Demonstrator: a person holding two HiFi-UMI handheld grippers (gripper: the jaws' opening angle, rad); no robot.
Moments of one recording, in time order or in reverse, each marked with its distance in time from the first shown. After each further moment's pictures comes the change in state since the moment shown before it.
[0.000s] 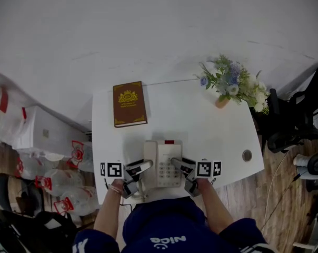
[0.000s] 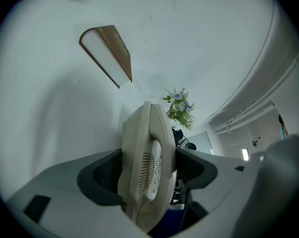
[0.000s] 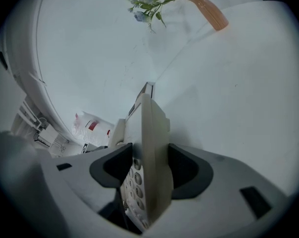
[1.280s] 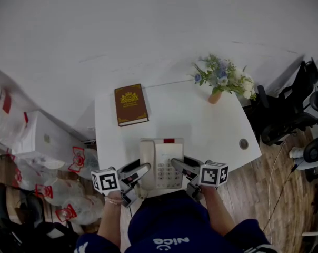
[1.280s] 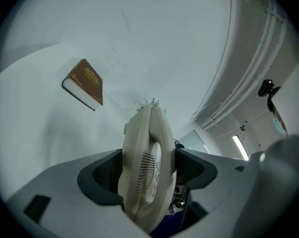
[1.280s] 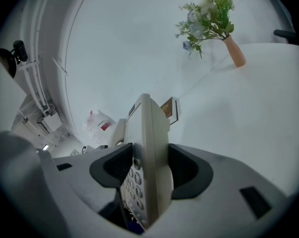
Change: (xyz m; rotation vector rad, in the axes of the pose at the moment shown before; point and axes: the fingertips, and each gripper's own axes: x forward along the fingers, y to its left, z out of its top) left arm -0.080 -0.080 -0.017 0.175 -0.134 -0.085; right arm -0.044 0.114 -0.028 -0.188 -0.180 0.039
